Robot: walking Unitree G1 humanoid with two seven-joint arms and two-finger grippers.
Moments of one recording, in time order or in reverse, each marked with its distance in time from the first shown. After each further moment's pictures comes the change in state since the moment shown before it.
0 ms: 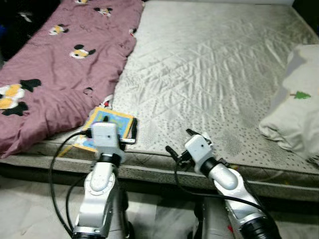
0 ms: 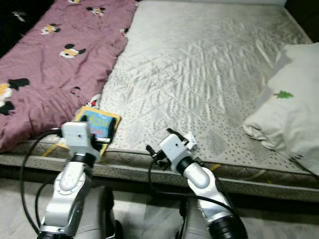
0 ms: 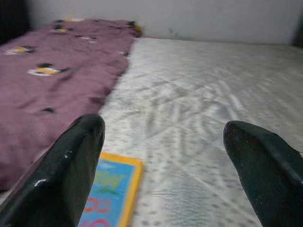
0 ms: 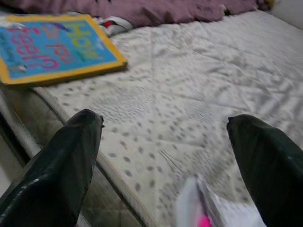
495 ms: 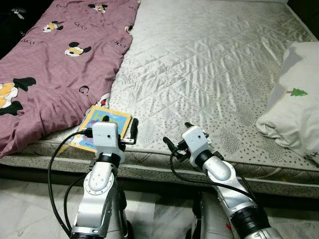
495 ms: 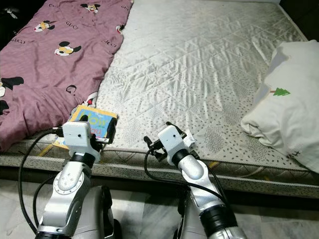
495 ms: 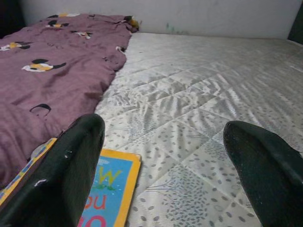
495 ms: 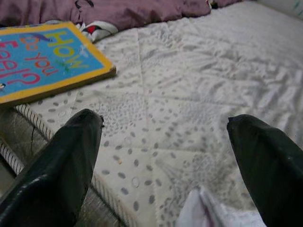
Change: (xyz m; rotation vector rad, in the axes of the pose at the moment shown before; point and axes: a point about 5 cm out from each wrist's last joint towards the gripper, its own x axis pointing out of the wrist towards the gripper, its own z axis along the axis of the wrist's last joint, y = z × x) left arm 0.000 0.004 0.003 0.017 0.000 0.003; right arm 0.021 -0.001 0.007 0.068 -0.008 -0.047
